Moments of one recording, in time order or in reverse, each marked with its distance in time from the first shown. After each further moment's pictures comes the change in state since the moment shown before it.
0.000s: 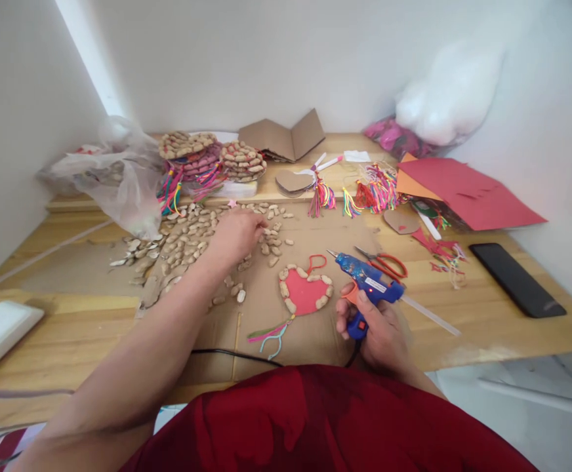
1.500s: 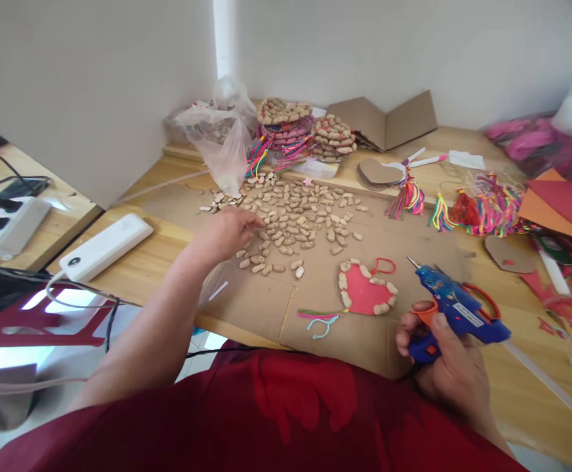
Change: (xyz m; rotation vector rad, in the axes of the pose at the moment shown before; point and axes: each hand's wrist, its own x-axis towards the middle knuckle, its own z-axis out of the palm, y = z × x) left_hand -0.138 -0.085 -0.029 -0.119 -0.007 -0.352; right_hand 0.003 -0.011 0.000 -0.148 0.055 0.066
